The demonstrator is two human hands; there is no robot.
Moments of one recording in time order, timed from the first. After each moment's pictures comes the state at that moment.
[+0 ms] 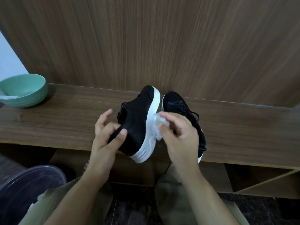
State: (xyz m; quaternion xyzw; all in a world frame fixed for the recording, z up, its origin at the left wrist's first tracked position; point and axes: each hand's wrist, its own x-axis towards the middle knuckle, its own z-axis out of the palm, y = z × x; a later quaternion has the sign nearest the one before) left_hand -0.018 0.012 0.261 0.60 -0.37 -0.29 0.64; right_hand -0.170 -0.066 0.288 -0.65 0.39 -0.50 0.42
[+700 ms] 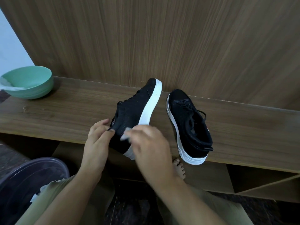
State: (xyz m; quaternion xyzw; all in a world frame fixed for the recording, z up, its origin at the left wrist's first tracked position) left_hand -0.002 0.017 0.253 0.68 -0.24 -0.28 0.63; right_hand -0.123 -0.038 0.258 -0.88 0.32 -0.34 0.13
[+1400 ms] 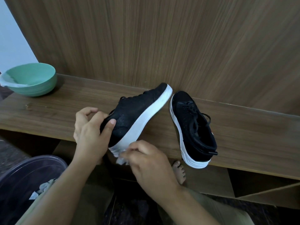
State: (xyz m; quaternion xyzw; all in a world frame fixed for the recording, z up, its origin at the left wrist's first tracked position) left_hand 0.028 0.012 0.254 0.82 -0.39 -0.05 0.43; right_hand -0.137 -0.025 0.250 -0.91 0.22 -0.30 0.20
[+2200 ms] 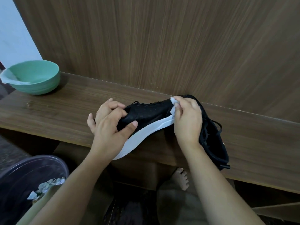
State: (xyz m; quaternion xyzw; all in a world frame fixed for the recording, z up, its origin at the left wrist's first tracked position) left_hand 0.024 -0.018 0.261 0.76 -0.46 -0.05 0.46; right_hand -0.118 -0.153 0.258 -0.76 0.48 -0.42 0.11
